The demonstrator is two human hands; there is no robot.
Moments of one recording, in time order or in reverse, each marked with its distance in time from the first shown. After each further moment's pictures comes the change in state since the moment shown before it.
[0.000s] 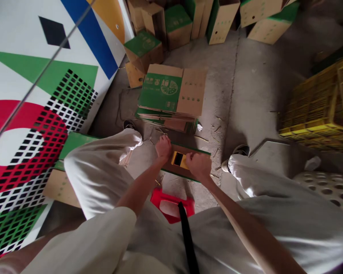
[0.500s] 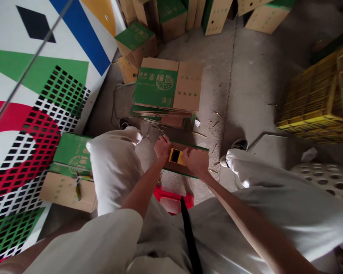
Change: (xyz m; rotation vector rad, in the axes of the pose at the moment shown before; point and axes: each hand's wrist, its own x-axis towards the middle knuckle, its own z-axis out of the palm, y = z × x) left_hand -0.005 0.008 0.010 0.031 -0.019 -0.212; right_hand 0.003 -0.002 -0.005 0.004 -0.051 -0.045
